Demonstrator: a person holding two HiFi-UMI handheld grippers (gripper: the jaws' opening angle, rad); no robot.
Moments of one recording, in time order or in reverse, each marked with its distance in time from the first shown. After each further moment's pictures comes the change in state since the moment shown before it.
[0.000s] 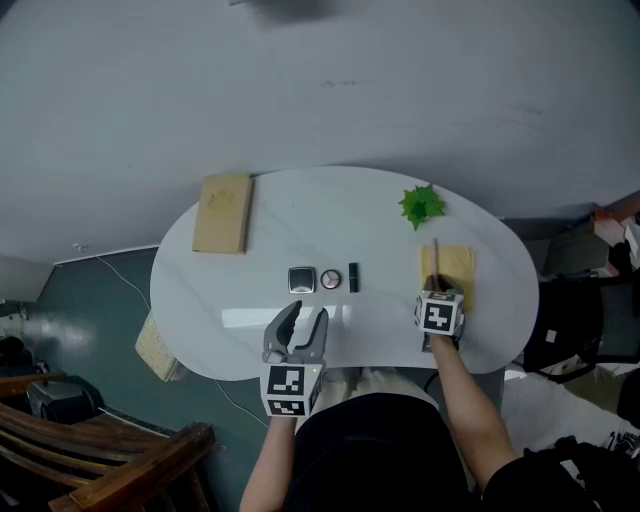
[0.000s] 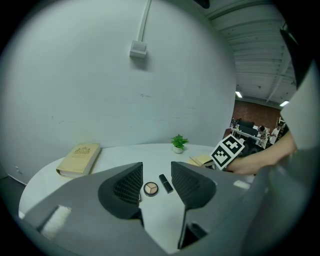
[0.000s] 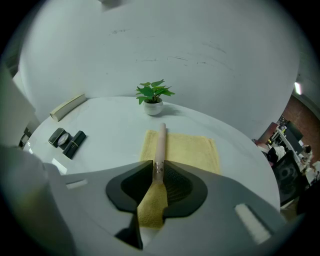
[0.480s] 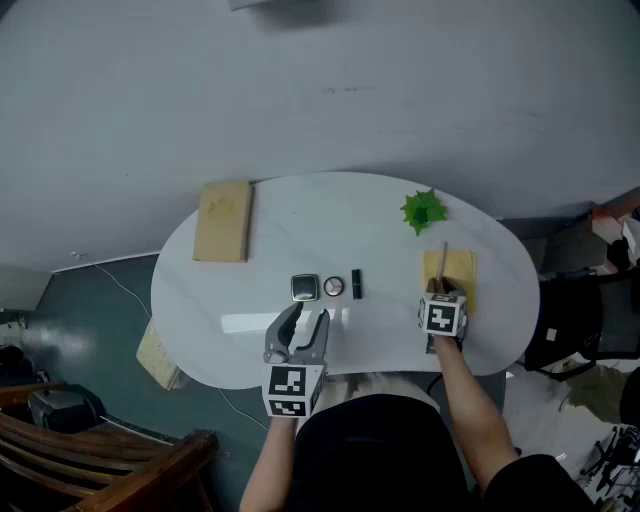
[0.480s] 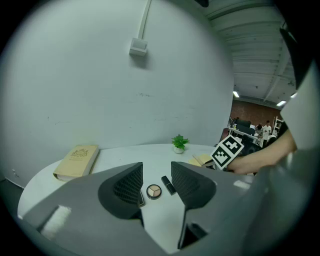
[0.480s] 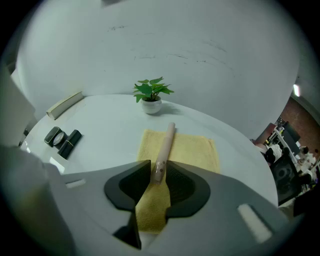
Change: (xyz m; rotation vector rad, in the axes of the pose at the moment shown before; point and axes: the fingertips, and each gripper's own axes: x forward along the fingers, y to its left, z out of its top) left arm 0.011 0.011 0.005 0.014 0.006 -0.033; right arm 0.006 -0.004 0.002 -0.010 0.020 -0.029
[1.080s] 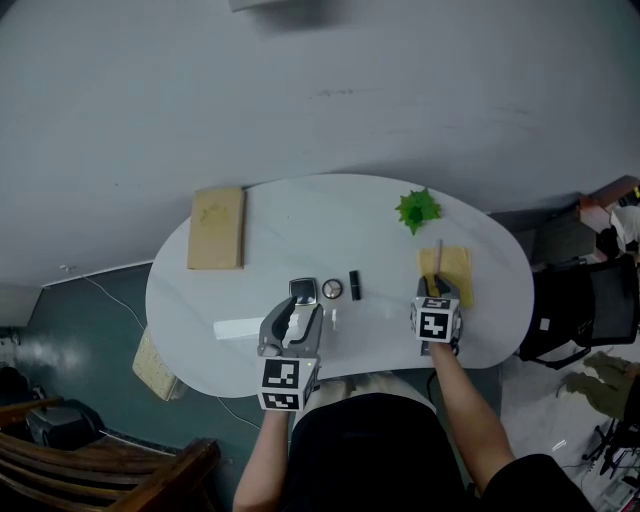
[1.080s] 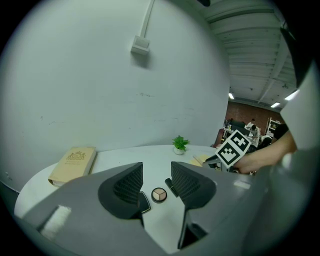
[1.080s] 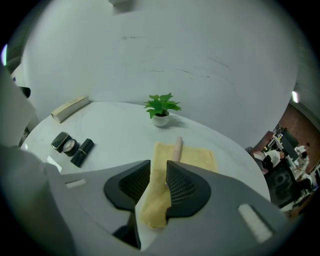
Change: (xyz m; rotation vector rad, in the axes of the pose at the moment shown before) left arm 0.010 0.022 0.005 0.013 -0.009 -0.062; right arm -0.029 0.024 0.018 -0.031 -0.064 -0.017
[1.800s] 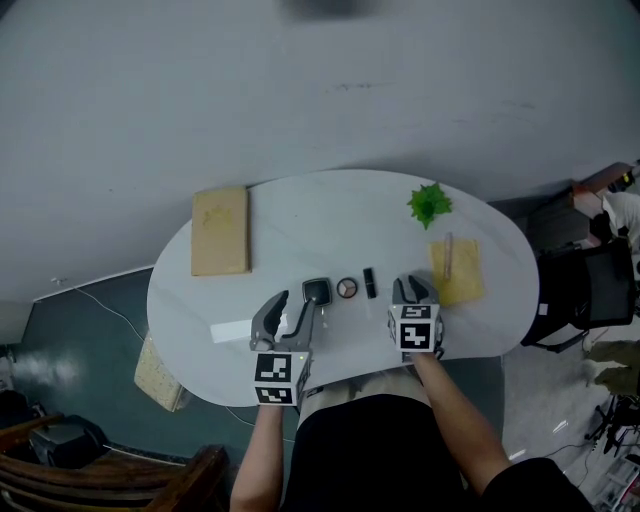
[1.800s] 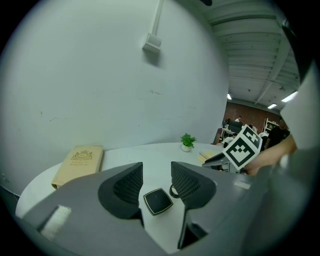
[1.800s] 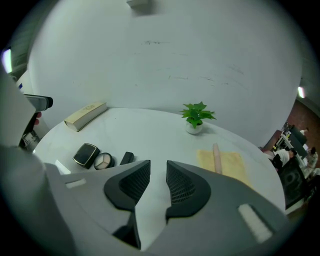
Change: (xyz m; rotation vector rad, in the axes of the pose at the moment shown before) left arm -0.001 0.064 -0.010 0.003 0.012 -0.037; right arm -0.017 0.107 0.020 0.011 -0.030 0.082
